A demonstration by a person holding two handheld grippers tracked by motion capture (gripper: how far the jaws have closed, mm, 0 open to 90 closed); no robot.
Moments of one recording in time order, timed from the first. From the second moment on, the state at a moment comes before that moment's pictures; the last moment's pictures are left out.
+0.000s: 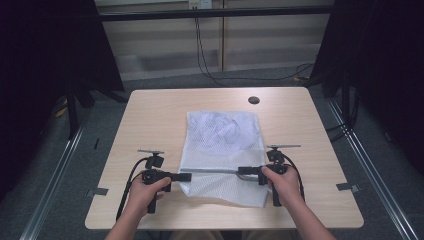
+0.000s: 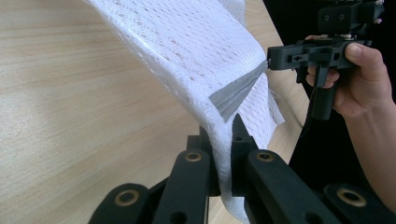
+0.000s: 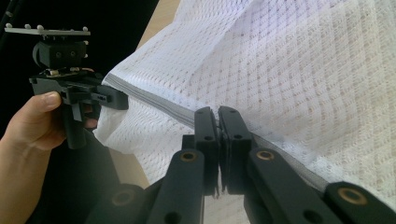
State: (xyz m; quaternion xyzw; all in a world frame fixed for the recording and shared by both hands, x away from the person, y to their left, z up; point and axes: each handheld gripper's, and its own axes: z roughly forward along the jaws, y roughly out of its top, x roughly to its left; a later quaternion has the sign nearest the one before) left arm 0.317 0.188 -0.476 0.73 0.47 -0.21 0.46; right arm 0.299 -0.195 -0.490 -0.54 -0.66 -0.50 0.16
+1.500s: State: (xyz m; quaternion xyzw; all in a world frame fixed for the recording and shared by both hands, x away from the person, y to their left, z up) left arm 0.318 0.190 -0.477 0.73 0.47 -0.20 0.46; right arm 0.301 -0.209 -0.494 -0.55 -0.65 -0.50 0.17
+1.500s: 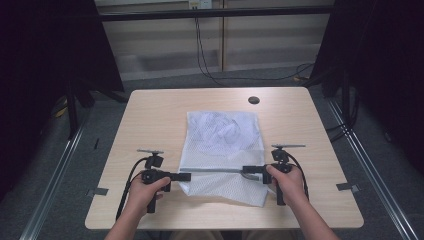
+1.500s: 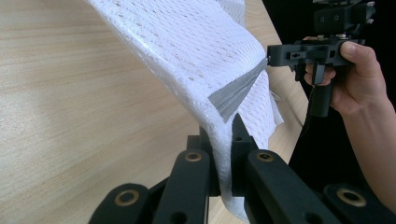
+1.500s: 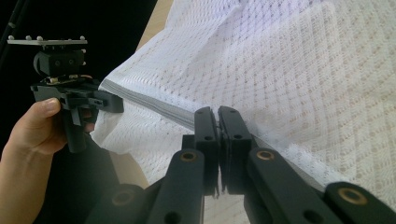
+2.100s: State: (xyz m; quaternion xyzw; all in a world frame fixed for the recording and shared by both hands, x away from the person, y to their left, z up) left arm 0.318 0.193 -0.477 0.72 0.47 -0.20 0.46; right arm 0.300 -0.210 -0.494 -0.56 -0.65 -0.49 0.16
